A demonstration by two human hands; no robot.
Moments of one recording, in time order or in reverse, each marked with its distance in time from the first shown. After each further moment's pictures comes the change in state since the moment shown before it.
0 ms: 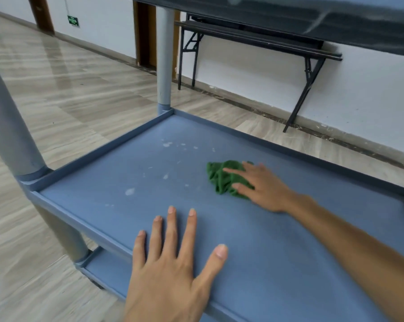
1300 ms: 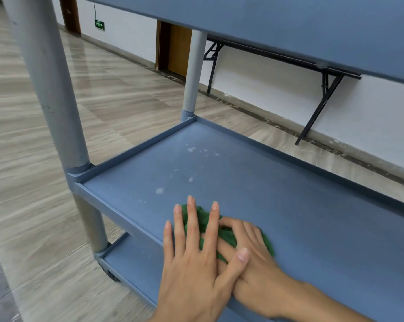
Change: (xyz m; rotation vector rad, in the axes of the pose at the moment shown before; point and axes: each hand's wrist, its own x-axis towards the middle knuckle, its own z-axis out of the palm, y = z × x) left_hand -0.006 -0.019 0.013 -0.135 0.280 0.193; right_hand -0.108 -0.180 0.005 0.165 -0.101 -0.071
